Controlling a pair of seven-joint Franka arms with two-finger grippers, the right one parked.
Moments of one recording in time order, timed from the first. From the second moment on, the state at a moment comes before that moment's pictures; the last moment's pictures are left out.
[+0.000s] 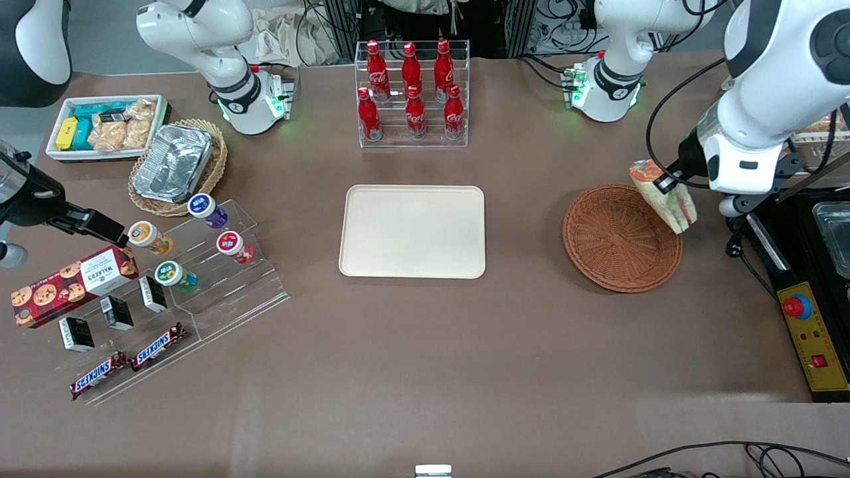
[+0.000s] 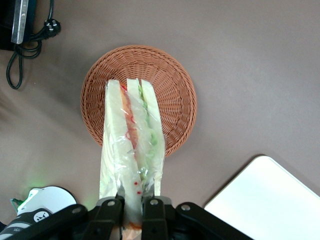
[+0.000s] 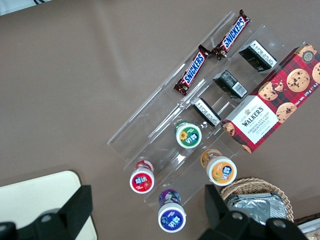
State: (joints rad) arm -0.16 -0.09 -0.05 -1.81 -0.01 1.60 -0.82
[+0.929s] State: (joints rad) arm -0.39 0.10 -0.24 -1.82 -0.16 1.84 -0.83
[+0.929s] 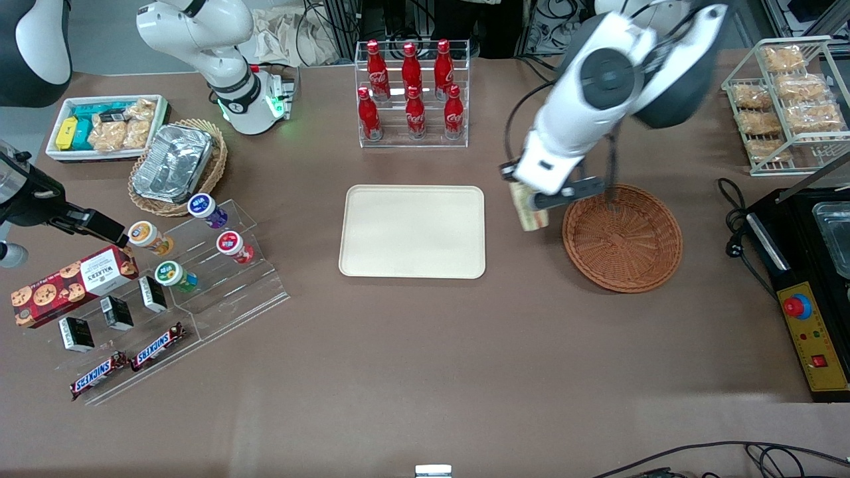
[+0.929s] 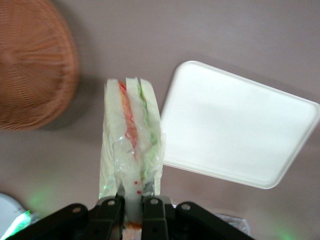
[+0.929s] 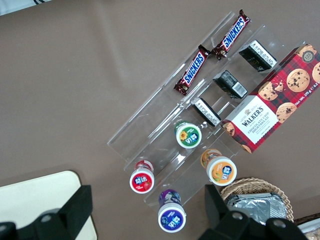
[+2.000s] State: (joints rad) arm -0.56 0.44 -0.25 -1.89 -0.16 2.39 -0.84
